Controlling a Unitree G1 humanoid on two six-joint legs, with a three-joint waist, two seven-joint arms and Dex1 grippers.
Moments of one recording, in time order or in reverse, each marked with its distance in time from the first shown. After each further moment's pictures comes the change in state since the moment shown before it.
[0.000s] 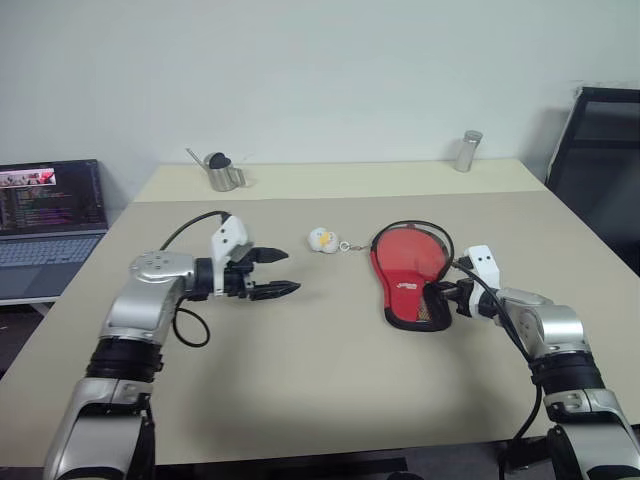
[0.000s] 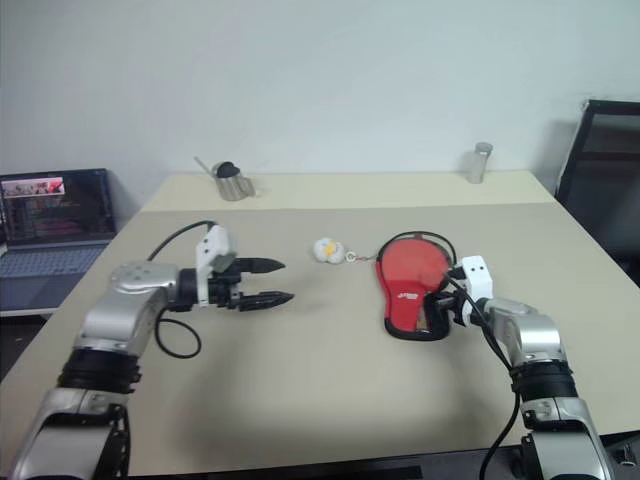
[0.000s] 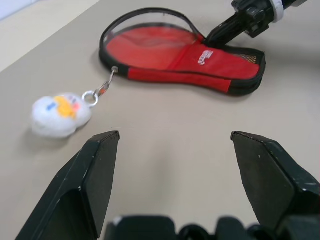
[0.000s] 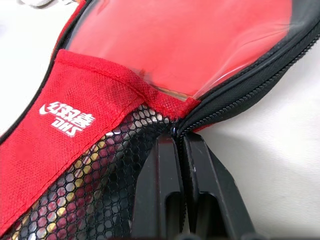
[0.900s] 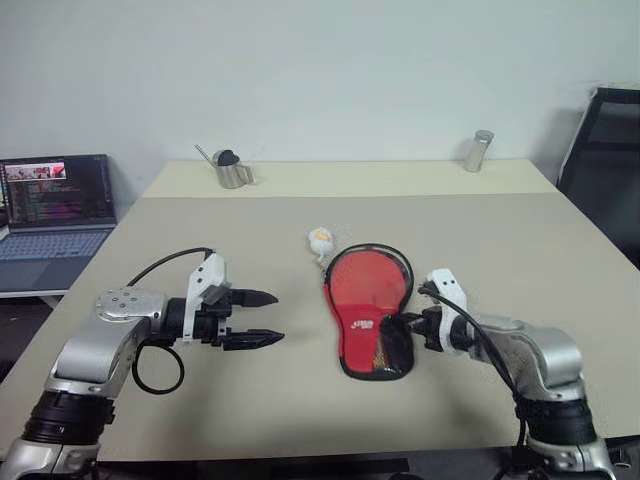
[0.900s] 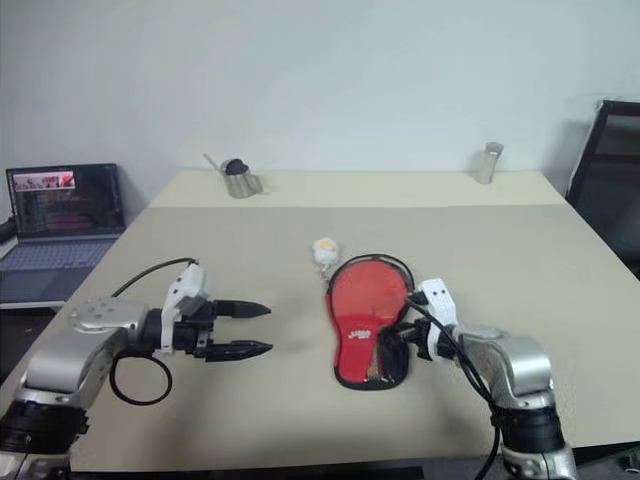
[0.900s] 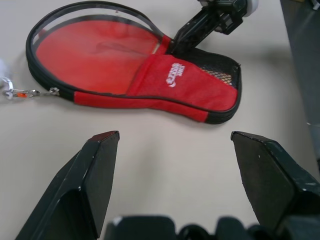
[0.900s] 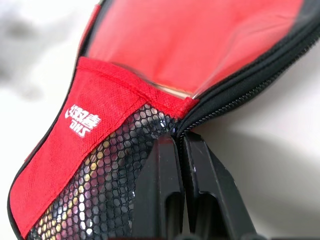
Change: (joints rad) left arm 0.294 0.130 0.038 -0.345 -0.176 0.162 -0.049; right arm 0.233 0.147 -0.045 -0.688 0.145 0.599 -0.138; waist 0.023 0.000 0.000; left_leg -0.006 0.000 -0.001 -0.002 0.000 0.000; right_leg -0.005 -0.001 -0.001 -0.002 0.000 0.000
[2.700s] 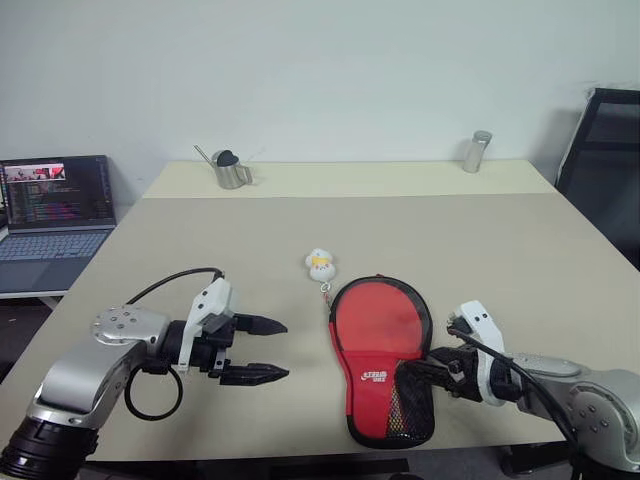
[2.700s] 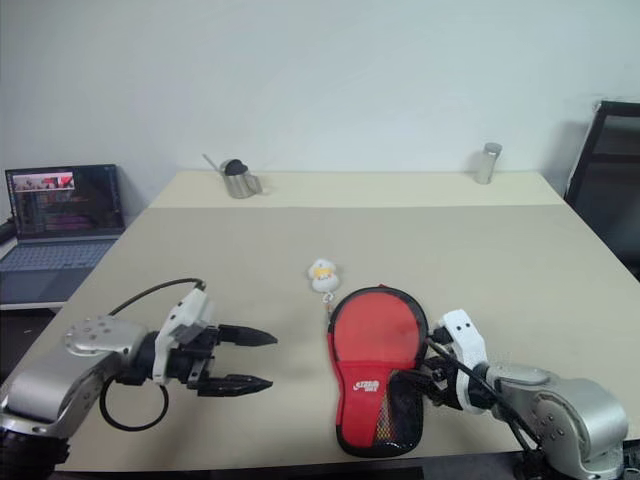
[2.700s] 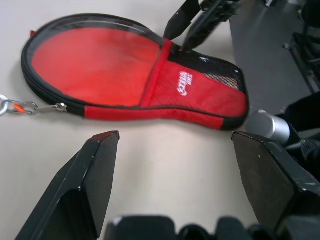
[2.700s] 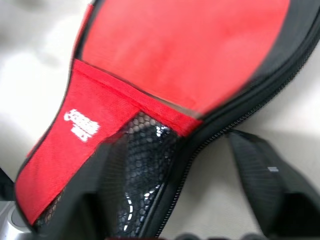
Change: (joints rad) left arm 0.125 0.047 -0.004 -0.171 -0.091 0.046 0.016; right arm 0.173 -0.118 -0.123 -0.398 0.244 0.252 -0.049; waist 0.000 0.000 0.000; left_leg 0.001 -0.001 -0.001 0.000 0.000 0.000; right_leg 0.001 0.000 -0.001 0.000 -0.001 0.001
